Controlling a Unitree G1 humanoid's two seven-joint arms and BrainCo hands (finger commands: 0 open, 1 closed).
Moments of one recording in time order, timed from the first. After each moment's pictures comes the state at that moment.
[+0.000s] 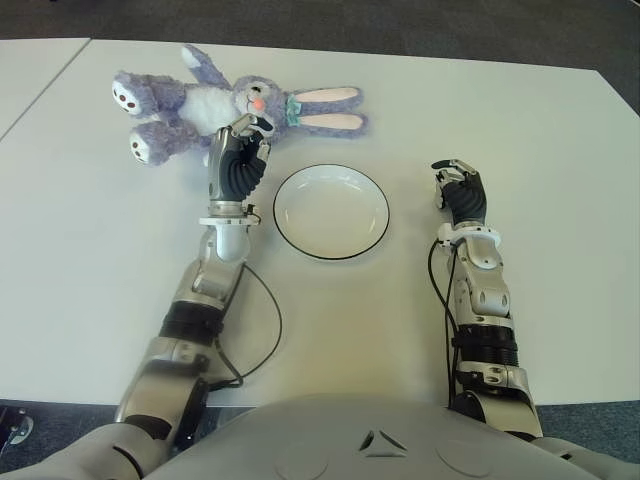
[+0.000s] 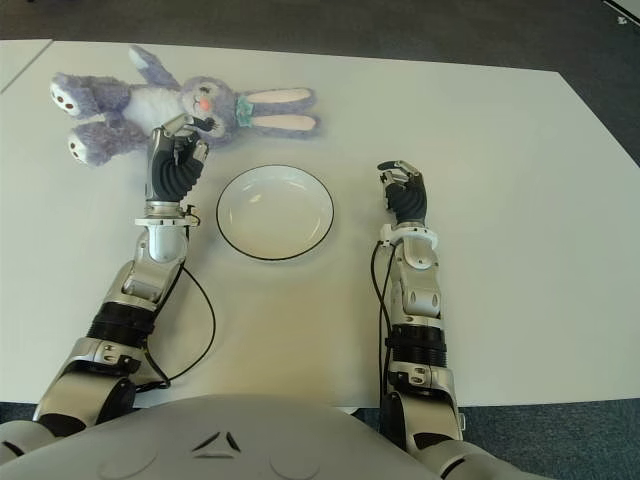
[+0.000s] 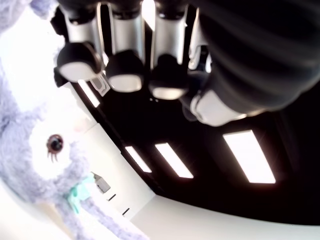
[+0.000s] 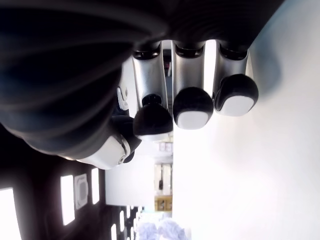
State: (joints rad) left arm -0.24 0.20 -0.08 0.30 0.58 -0.44 0.51; right arm -0.17 -0.10 -0.17 0.09 0.04 0.11 -0.06
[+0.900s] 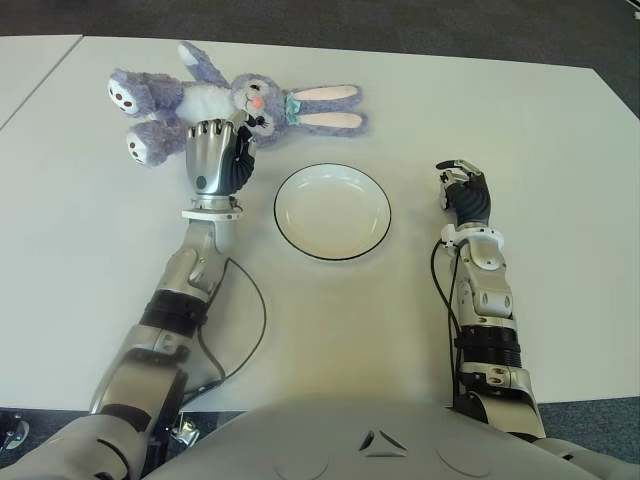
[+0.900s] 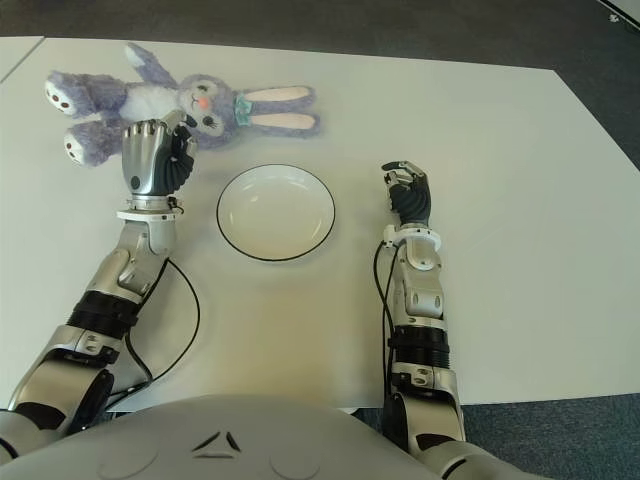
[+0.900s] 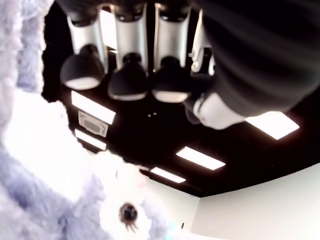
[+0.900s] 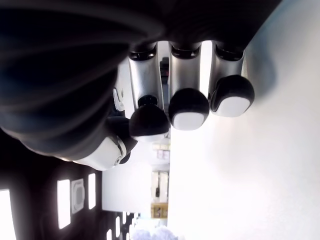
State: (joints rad) left arm -0.31 0.30 -0.16 0.29 0.91 -0.14 0.72; right arm -0.17 -0.11 -0.16 0.09 0.04 0.11 -0.06
